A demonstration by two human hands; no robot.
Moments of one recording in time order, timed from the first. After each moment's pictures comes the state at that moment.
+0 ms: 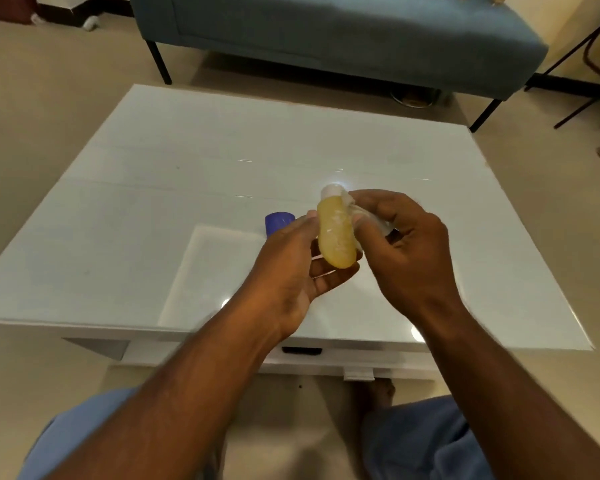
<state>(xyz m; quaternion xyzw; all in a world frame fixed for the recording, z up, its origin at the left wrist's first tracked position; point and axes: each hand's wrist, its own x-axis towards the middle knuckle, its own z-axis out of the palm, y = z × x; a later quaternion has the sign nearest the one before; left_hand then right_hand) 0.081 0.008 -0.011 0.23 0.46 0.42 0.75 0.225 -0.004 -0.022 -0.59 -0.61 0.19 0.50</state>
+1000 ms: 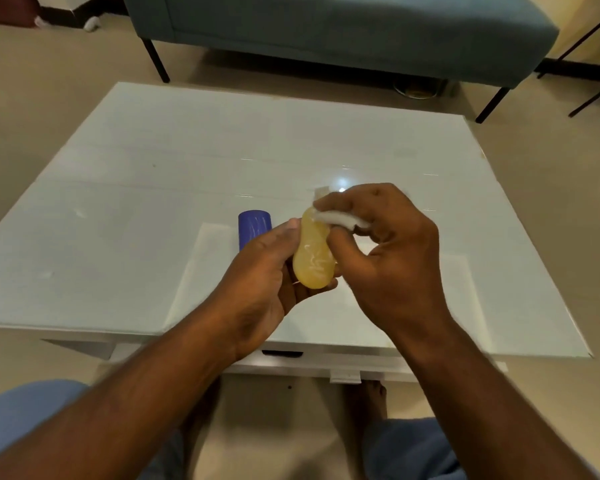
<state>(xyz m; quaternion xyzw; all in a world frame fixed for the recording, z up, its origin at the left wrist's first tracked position) 0.101 0.000 -0.027 0.30 0.42 0.43 0.74 0.249 -0.012 -0.020 -0.55 -0.65 0.14 0.50</state>
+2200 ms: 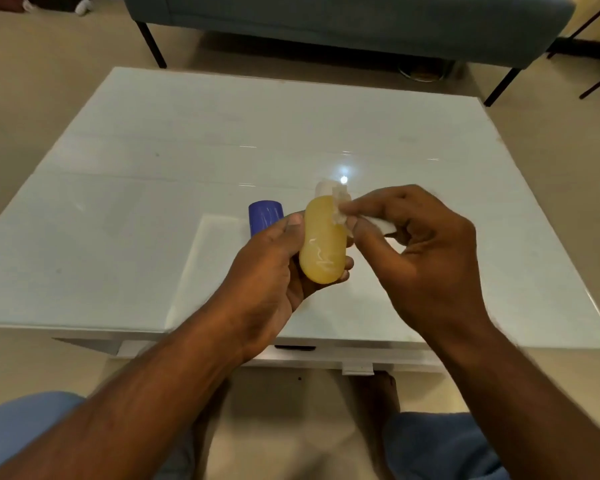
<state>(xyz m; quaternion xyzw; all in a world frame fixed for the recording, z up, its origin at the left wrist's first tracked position) 0.088 0.002 -0.031 0.27 0.41 0.43 0.76 0.253 -0.017 -0.029 -0.55 -0.66 0.16 0.49</state>
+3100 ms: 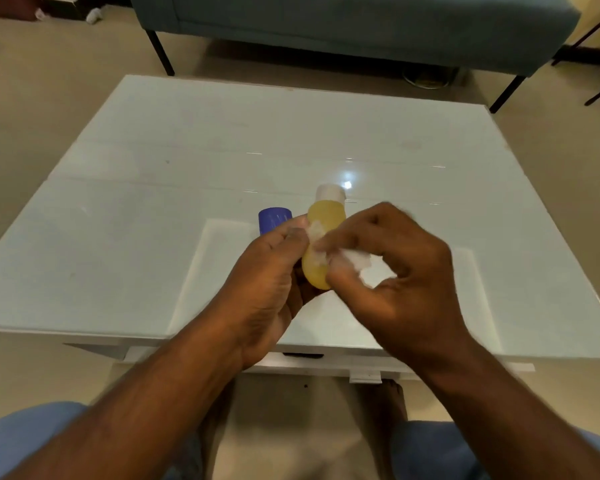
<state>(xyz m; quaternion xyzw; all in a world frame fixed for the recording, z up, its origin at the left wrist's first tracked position) 0.073 0.004 -0.028 0.29 0.42 0.42 0.75 0.227 -0.023 -0.030 -0.50 -0.72 0.13 0.47</state>
